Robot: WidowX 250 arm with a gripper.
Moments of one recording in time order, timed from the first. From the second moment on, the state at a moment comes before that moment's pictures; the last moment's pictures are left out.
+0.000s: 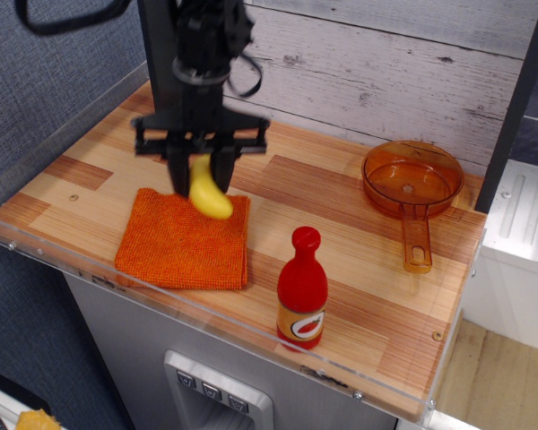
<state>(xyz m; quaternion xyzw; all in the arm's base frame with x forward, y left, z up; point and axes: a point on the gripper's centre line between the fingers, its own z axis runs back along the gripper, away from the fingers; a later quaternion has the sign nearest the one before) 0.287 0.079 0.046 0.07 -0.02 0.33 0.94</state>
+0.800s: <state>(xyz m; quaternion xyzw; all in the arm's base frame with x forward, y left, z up) 0.249 0.094 0.022 0.06 -0.03 0.41 0.91</state>
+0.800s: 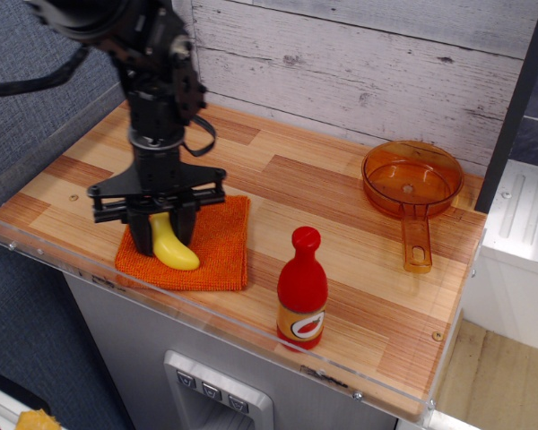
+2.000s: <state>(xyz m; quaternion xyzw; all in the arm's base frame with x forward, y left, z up) 0.271 0.023 0.081 0.07 -0.02 0.23 0.97</state>
